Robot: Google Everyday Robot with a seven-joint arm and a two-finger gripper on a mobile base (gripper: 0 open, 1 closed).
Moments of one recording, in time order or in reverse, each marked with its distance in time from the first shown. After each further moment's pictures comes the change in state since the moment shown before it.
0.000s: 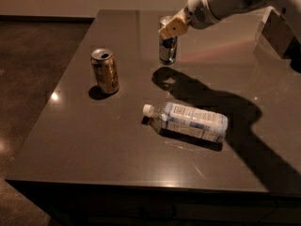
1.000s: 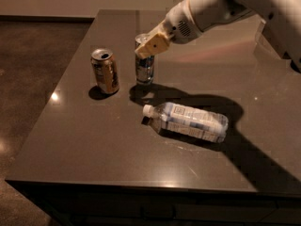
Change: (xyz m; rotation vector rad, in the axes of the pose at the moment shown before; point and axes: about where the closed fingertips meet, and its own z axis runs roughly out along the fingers) arm -0.003 0.098 0.014 -0.293 -0.012 -0.092
